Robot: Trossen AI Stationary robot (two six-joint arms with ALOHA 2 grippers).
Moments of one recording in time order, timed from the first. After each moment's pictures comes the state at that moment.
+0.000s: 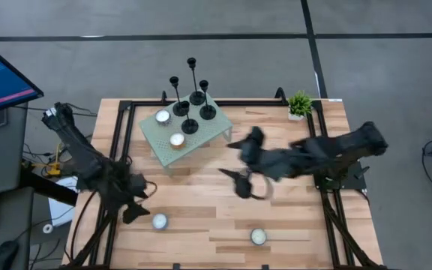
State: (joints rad) left arm -0.89 0.68 0.73 -0.79 -0.34 -1.17; right arm 0.36 1.60 1.79 -0.69 0.58 0.26
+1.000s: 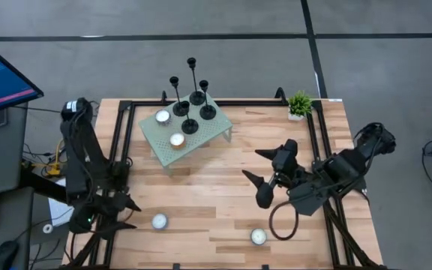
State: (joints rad) left arm -1.45 0.77 0.47 -0.52 -0.82 -1.23; right arm 0.64 1.52 1.79 -0.94 1.06 0.72
